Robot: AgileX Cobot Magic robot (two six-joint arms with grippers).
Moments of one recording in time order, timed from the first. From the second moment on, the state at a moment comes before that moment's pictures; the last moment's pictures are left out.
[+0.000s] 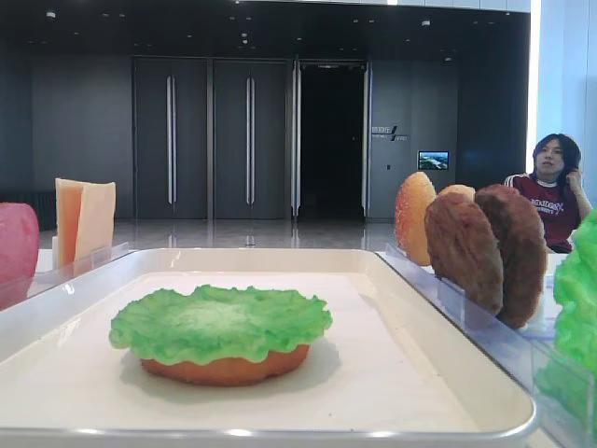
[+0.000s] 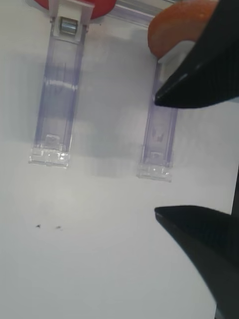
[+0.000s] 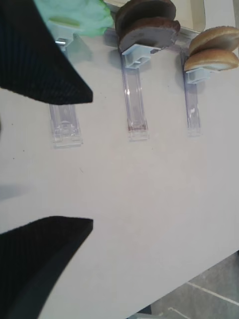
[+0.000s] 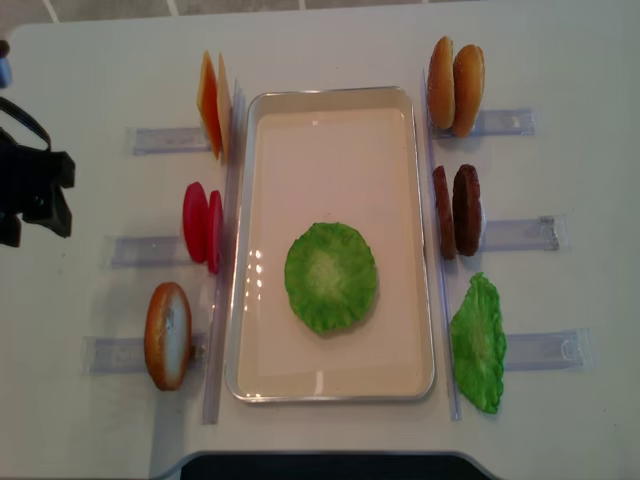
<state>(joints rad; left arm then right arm) 0.09 1.35 -1.02 0.09 1.14 -0.11 -0.08 -0.01 -0.50 0.07 1.14 -0.02</state>
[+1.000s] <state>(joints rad) -0.10 1.65 -1.28 0.08 1.16 -0.21 -0.08 -0.01 -0.50 0.07 1.14 -0.02</state>
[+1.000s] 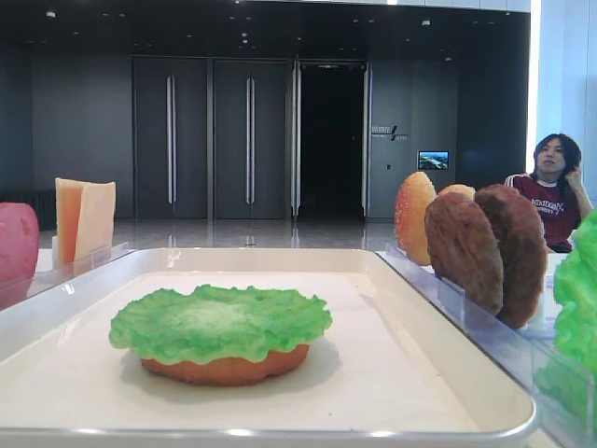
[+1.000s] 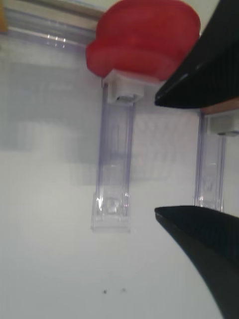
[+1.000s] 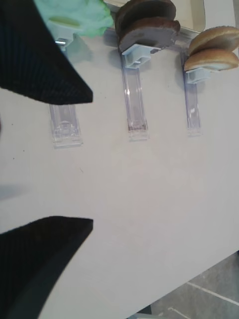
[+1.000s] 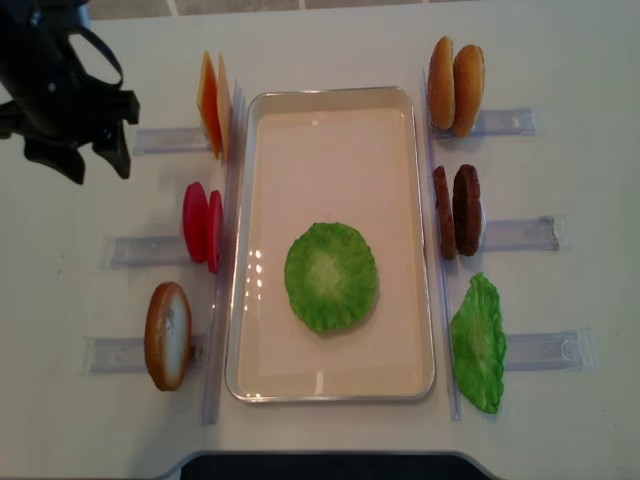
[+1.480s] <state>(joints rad) -0.41 1.75 -1.37 0.08 1.15 -0.40 -0.08 -0.01 -0.50 0.07 1.14 -0.02</state>
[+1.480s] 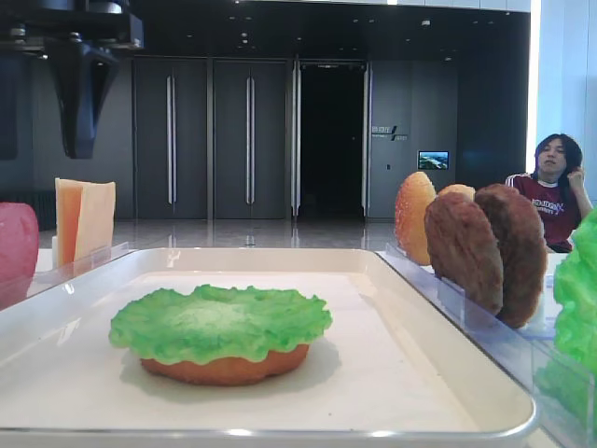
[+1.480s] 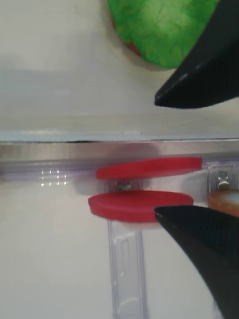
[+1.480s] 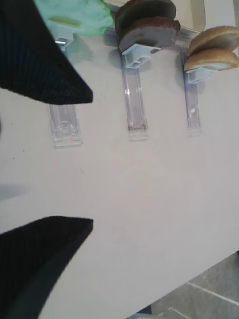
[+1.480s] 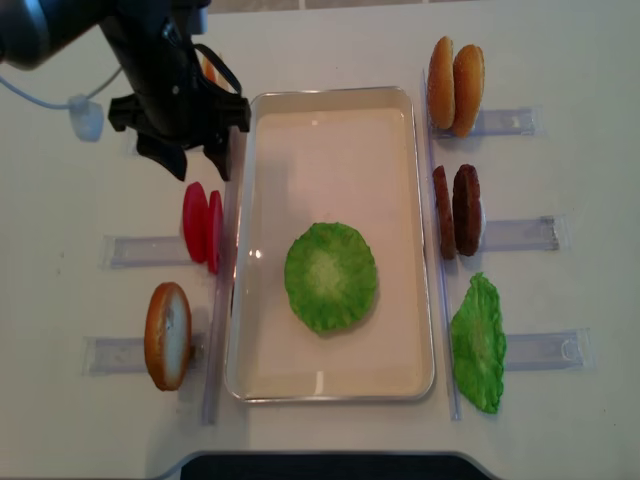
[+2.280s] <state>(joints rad) -0.48 1.79 -1.38 0.17 1.19 -0.53 -0.08 -0.01 -0.50 0.07 1.14 -0.02</state>
